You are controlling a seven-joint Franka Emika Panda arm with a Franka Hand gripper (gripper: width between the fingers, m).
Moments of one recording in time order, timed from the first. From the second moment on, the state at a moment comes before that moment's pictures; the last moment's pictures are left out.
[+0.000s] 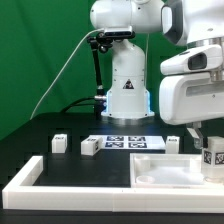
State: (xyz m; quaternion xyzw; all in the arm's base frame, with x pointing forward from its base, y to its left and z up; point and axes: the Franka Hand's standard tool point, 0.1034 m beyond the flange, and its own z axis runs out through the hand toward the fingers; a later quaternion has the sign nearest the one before) arm 0.602 0.126 0.086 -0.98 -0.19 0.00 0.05
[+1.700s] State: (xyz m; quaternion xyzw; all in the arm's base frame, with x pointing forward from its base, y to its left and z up) arm 0.616 0.115 0.080 -0.99 0.11 -0.02 0.06
